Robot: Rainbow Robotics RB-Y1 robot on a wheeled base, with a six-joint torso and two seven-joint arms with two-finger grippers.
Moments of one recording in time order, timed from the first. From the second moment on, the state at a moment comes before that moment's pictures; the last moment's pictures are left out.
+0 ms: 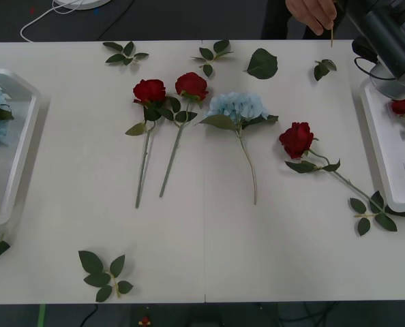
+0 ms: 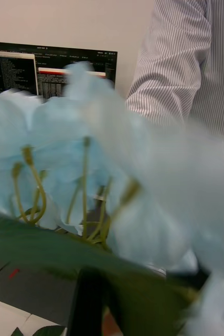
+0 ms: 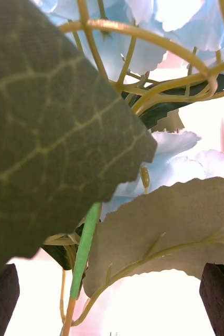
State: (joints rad) right arm -0.79 -0.83 0.44 -1.49 0.45 0.19 0.27; left arm -0.48 0.83 0.24 -0.73 1.17 0.77 -2.38
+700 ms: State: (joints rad) right arm -0.79 -0.83 0.44 -1.48 0.40 0.19 0.27; left arm -0.48 0.83 0.24 -0.73 1.17 0.77 -2.38
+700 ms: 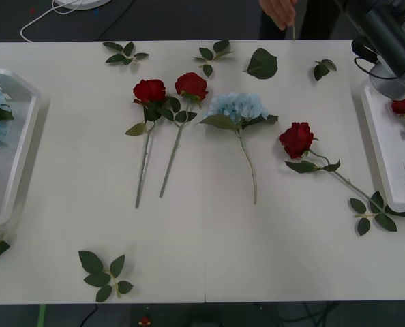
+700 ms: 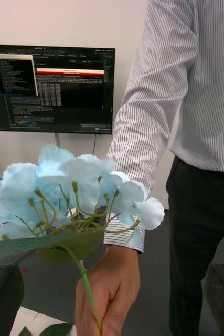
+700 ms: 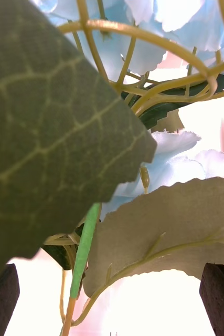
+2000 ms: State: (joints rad) right arm -0.40 -1.26 0.48 -1.95 -0.45 0.97 0.72; left arm -0.48 0.87 0.31 -0.96 1.08 1.21 -2.38
